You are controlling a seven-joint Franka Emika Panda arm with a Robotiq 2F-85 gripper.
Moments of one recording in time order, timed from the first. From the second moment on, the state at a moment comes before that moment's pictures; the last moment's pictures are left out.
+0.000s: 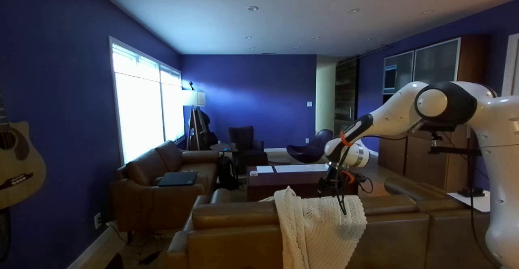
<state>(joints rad) -0.43 0.30 0.02 -2.07 0.37 2.59 -0.38</state>
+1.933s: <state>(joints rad) -0.10 0.46 -0.09 -1.85 0.23 2.78 0.19</state>
